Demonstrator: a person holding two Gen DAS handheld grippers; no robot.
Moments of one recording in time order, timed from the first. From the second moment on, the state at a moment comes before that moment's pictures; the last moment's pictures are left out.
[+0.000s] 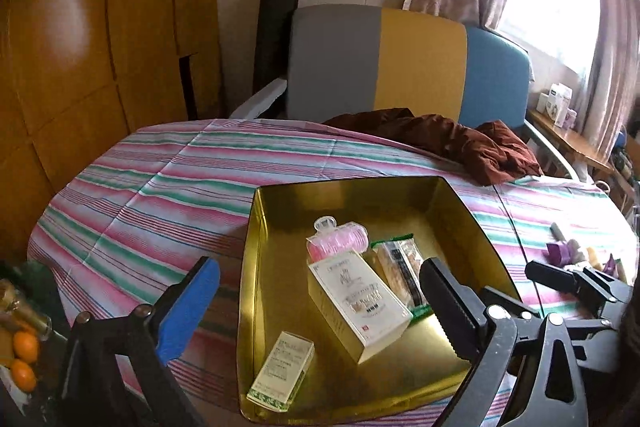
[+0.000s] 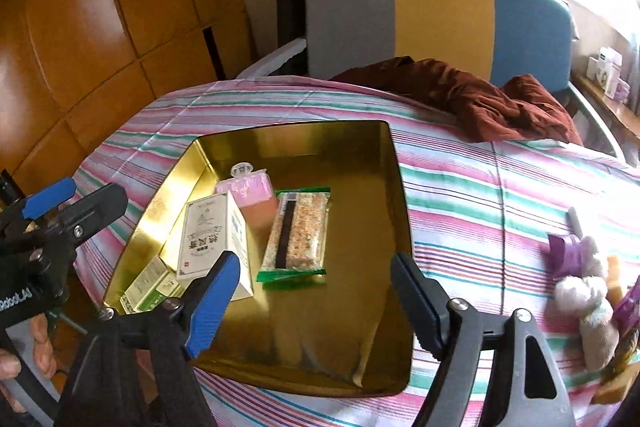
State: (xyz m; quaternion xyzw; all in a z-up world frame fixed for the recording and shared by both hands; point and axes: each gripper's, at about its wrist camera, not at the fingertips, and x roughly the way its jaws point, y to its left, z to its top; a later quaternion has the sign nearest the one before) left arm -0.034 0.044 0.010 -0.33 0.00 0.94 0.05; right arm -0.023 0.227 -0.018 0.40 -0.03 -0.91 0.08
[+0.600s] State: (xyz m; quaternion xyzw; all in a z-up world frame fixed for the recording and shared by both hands) left arm -0.016 0.063 0.008 -0.32 0.02 0.94 0.08; right arm -0.002 0.252 -0.023 0.38 -0.03 -0.92 0.03
